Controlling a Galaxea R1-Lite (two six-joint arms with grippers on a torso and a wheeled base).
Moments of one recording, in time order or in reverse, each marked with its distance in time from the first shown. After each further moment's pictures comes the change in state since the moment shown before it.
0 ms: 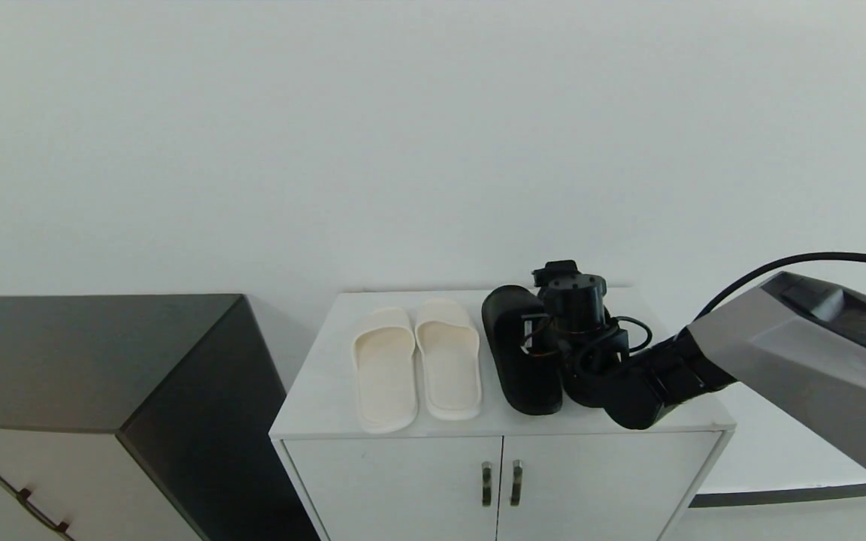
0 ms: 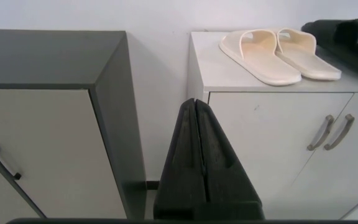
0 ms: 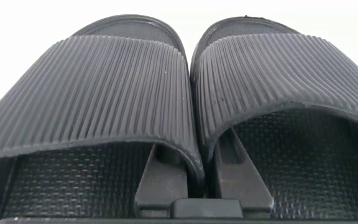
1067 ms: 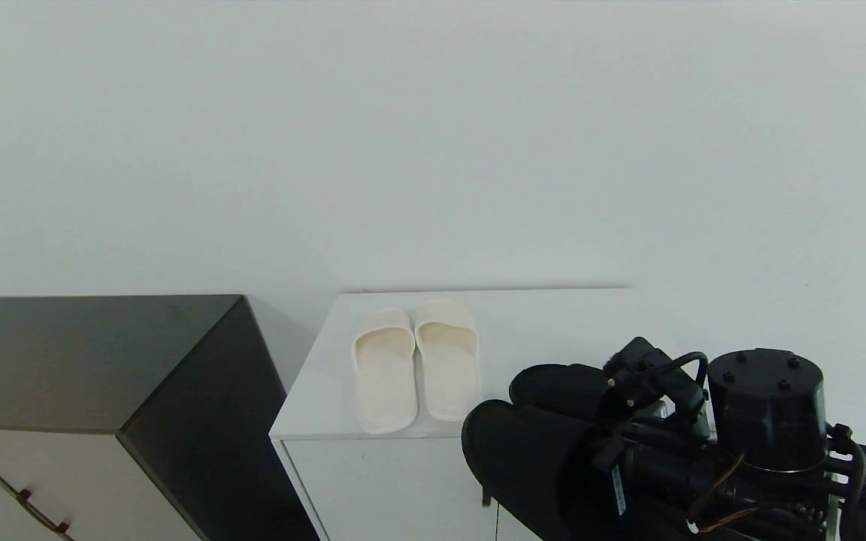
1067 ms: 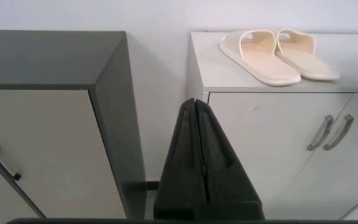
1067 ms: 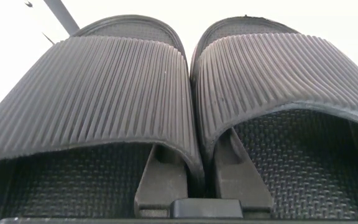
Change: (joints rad) left arm 0.000 0.000 0.000 0.000 -0.001 0.000; right arm 0.166 -0.605 0.809 -0.083 0.510 -0.065
